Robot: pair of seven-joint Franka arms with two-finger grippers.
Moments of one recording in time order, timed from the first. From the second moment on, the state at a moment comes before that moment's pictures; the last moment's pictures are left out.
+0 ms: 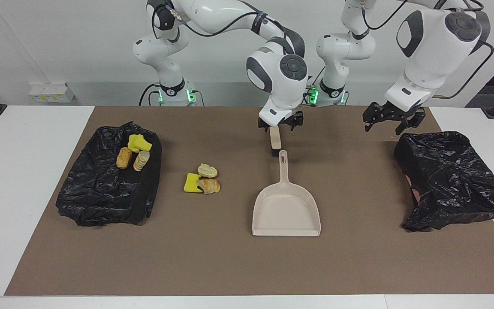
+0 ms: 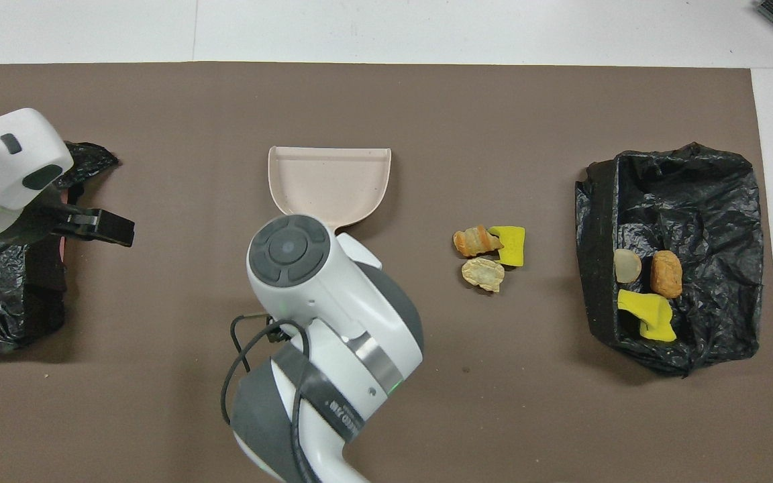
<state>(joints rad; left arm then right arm) -0.11 0.02 -0.04 -1.72 -0.03 1.70 0.06 0.76 0.41 0.04 -1.50 0.17 1.73 0.69</state>
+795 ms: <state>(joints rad) -0.41 0.30 -0.05 -1.73 -0.03 2.04 -0.22 0.95 0.13 0.05 -2.15 0.33 2.18 0.74</state>
